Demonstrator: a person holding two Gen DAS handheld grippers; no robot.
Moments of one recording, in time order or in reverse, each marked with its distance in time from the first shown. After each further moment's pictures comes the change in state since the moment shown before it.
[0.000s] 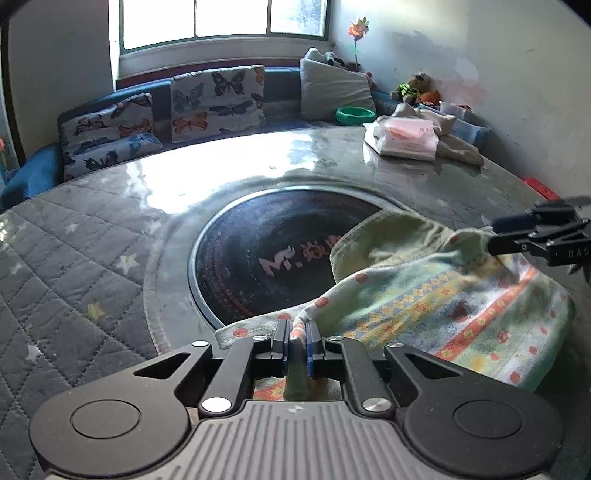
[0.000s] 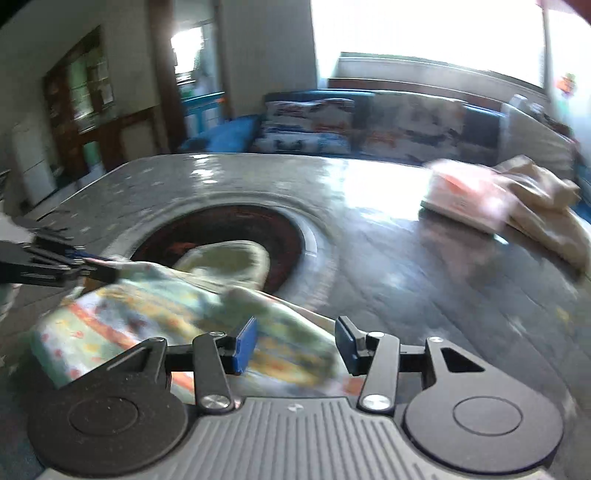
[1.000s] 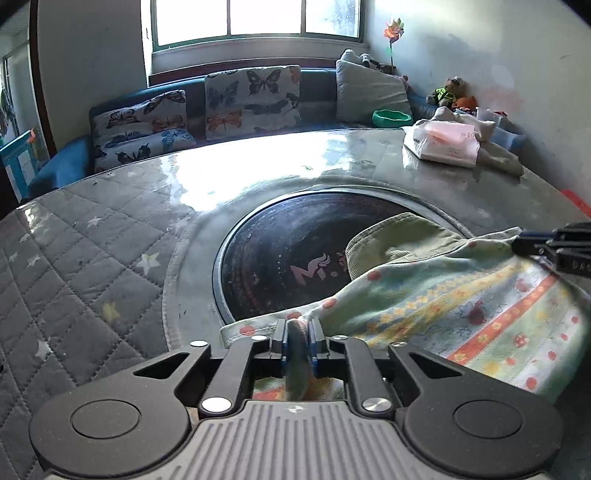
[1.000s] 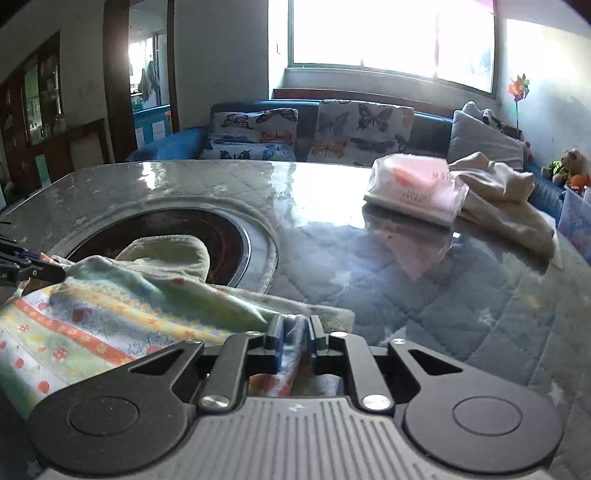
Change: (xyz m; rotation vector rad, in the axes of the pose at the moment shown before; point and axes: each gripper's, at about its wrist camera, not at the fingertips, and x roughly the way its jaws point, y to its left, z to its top) left arm 0.016 0.005 0.006 -0.055 -0.006 0.112; right arm 0.021 -0.001 -0.005 0.013 -0.059 -0.151
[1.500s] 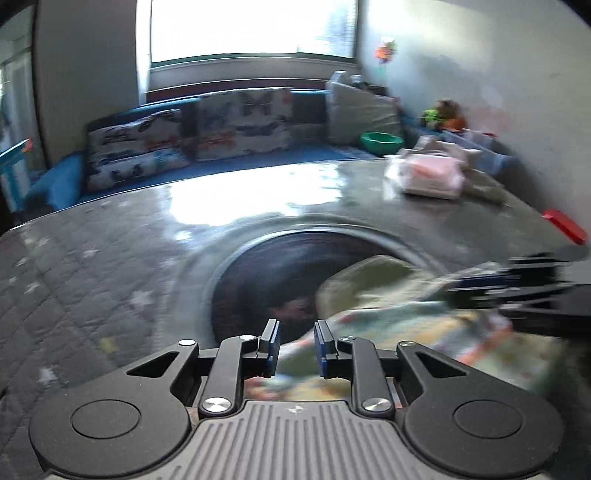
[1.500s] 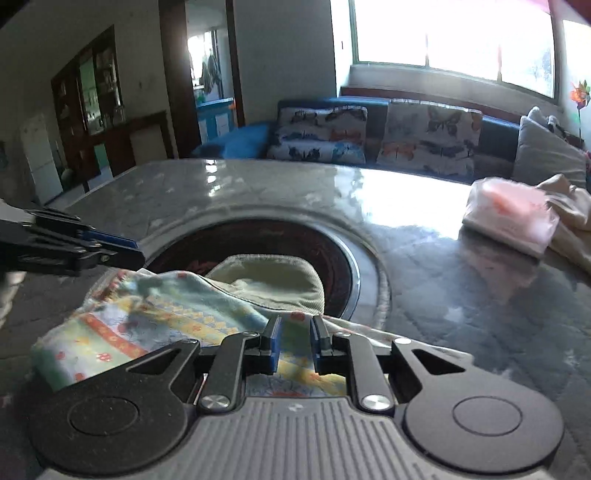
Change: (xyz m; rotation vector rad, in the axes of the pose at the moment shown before) left arm -0.019 -0.019 0.022 0.007 -0.055 -0.083; right arm 0.020 0.053 0.023 -0.076 0.042 0.202
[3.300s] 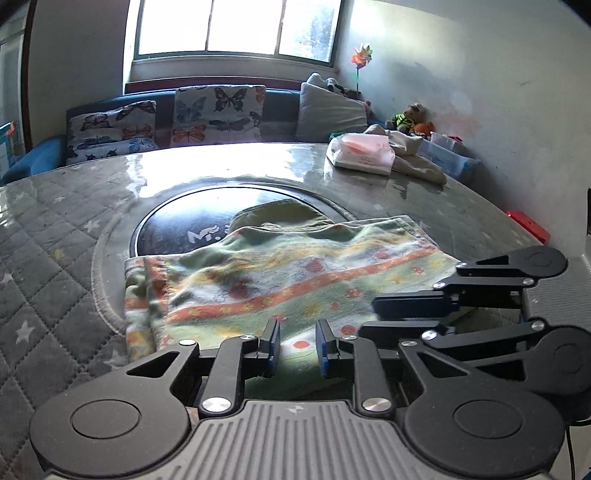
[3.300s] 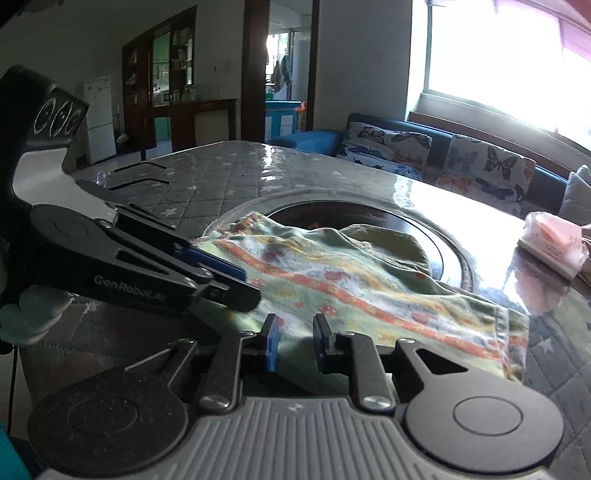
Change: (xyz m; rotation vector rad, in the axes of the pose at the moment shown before) left arm -0.046 -0.057 -0.075 -0.065 -0.030 -0.055; right arm -0.071 0.084 -0.062 -0.205 -0.053 0.106
